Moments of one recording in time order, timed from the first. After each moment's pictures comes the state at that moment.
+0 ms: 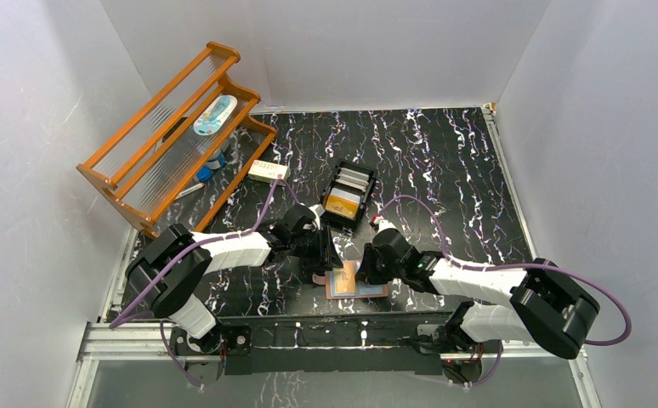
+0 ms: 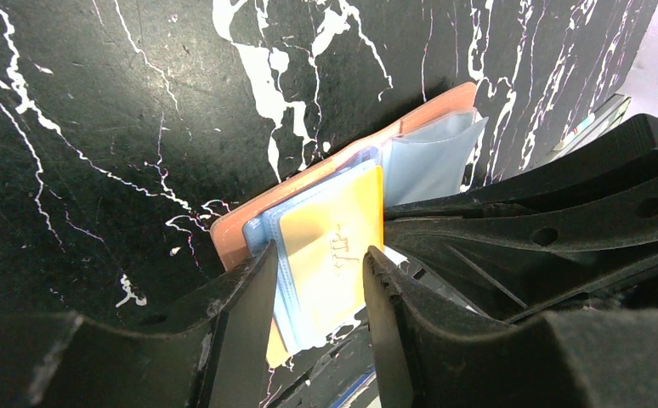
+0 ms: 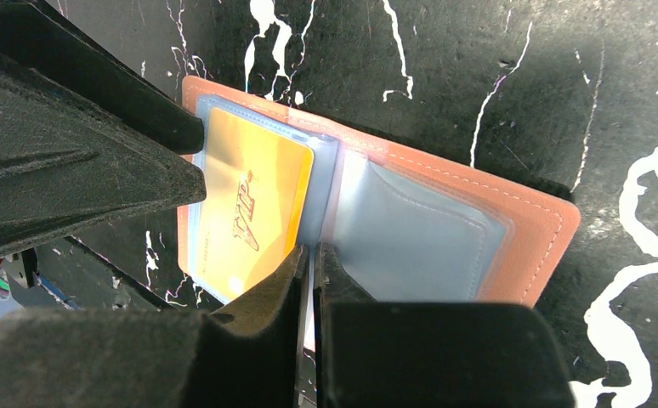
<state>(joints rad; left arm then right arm) -0.81 1.57 0.69 0.02 0.32 -0.89 0.91 1.22 0.41 -0.02 -0.05 0.79</state>
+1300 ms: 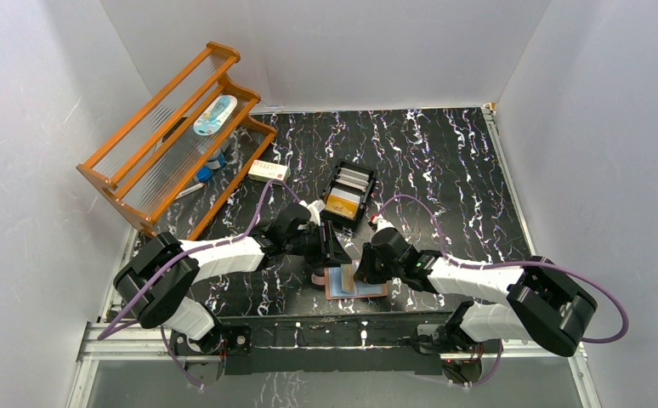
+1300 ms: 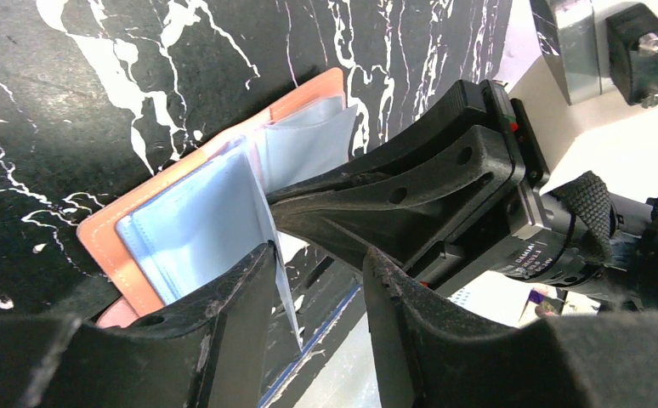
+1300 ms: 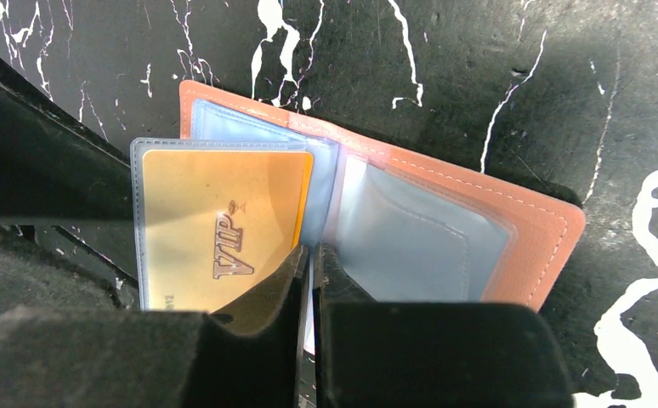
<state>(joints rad) -0.82 1.49 0.65 0.16 0.41 -1.01 0.91 1.24 0.42 0.00 -0.06 0.78</state>
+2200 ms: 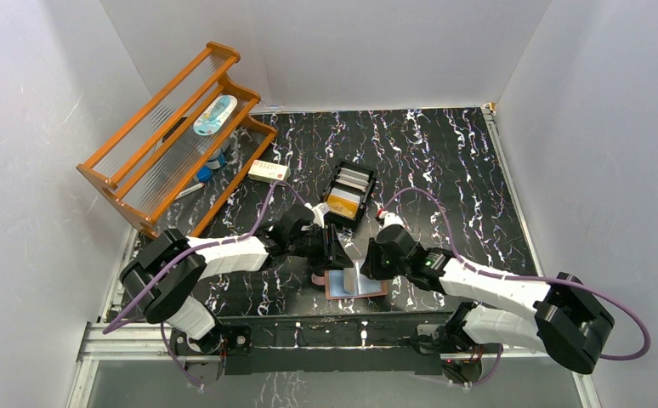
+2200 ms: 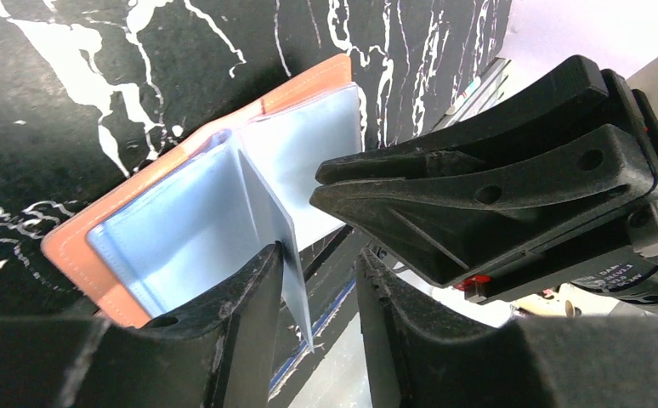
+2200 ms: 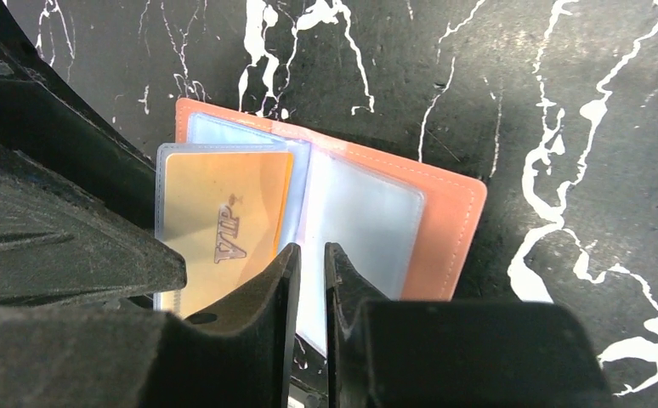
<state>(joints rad) -0.83 1.53 0.66 0.19 0.46 -1.01 0.91 1.09 0.47 -0.20 0.05 0.74</state>
